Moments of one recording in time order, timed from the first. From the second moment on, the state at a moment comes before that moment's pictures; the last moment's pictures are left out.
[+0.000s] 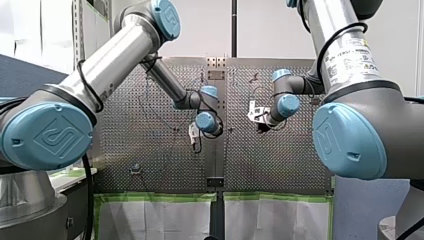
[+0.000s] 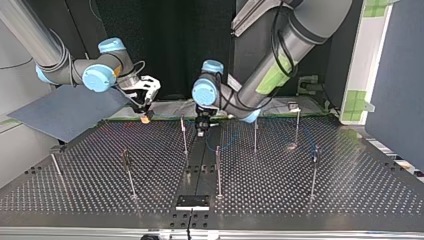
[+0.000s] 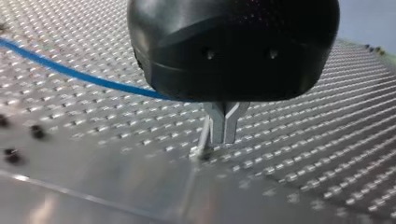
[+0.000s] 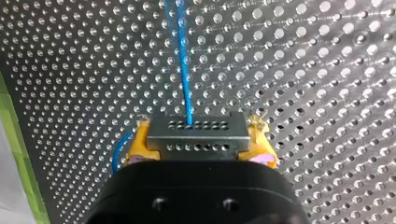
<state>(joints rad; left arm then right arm) -0.50 -2.30 -1.37 -2.76 -1.84 -1.82 1.93 -1.08 1.64 -0.23 1.37 1.67</state>
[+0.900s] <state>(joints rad) -0.49 -2.30 -1.34 -2.92 -1.86 -1.77 1.85 -1.05 1.58 -0.31 1.32 1.71</state>
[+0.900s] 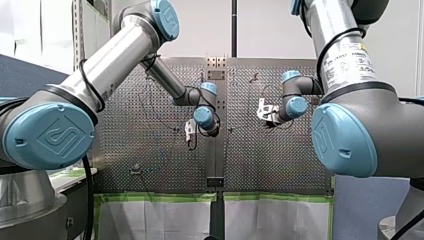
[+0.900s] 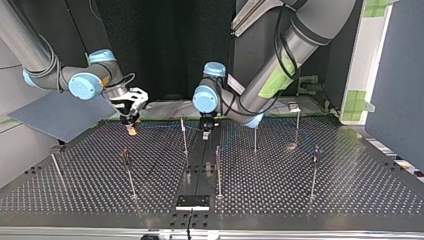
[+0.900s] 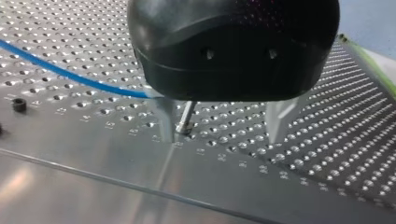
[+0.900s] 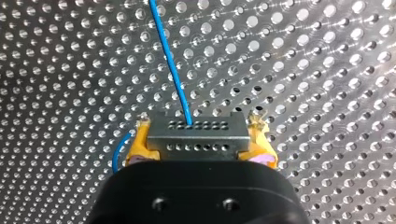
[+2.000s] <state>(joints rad) -0.71 -2.21 -1.37 -3.04 -1.94 -1.79 1.82 -1.04 1.57 -0.32 1.25 1.72</state>
